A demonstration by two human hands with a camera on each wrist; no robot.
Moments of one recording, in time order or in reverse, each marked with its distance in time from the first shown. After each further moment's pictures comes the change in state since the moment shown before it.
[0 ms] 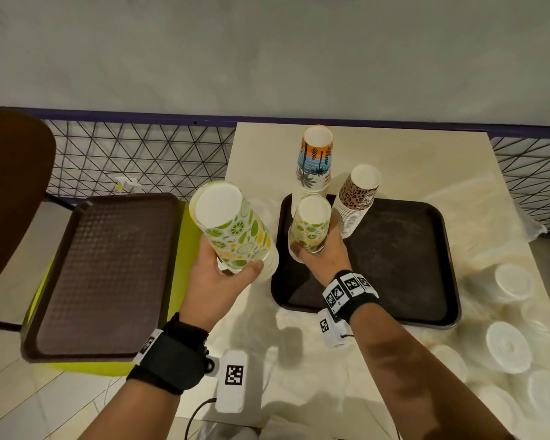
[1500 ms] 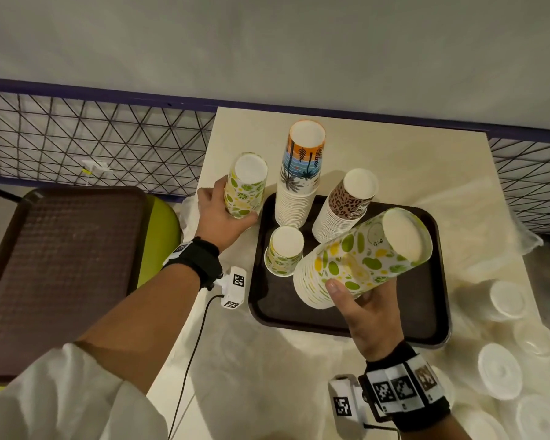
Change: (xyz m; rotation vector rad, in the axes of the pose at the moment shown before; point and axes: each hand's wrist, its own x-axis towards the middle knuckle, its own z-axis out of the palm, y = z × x) left_hand 0.175 -0.091 0.057 0.470 0.038 0.057; right_hand -0.067 -0.025 -0.074 0.412 0.088 -0.008
